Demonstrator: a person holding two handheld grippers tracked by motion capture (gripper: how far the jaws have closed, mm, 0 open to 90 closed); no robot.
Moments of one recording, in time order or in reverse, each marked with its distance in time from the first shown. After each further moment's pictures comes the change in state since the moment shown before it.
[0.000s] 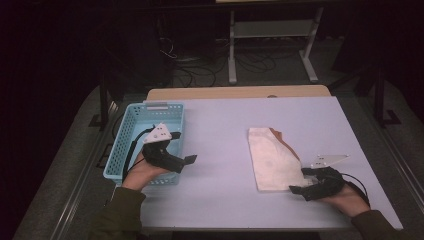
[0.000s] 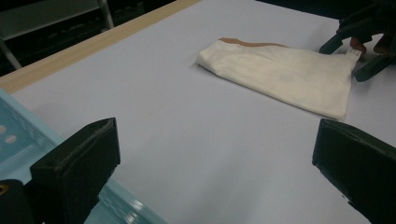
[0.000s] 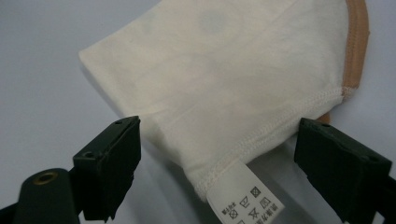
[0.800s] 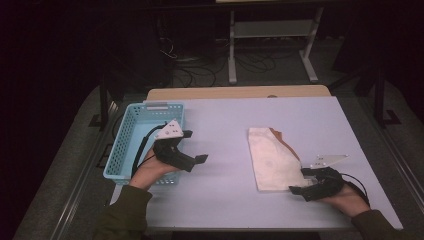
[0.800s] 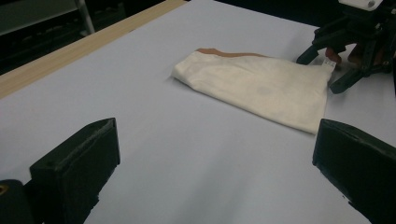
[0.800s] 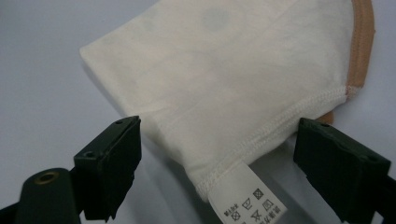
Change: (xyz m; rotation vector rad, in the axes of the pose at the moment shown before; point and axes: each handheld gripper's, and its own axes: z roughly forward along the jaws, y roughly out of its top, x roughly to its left) left arm -0.014 0.022 0.018 -0.001 -0.071 0.014; right arm 0.000 0.000 0.001 0.005 0.004 -0.002
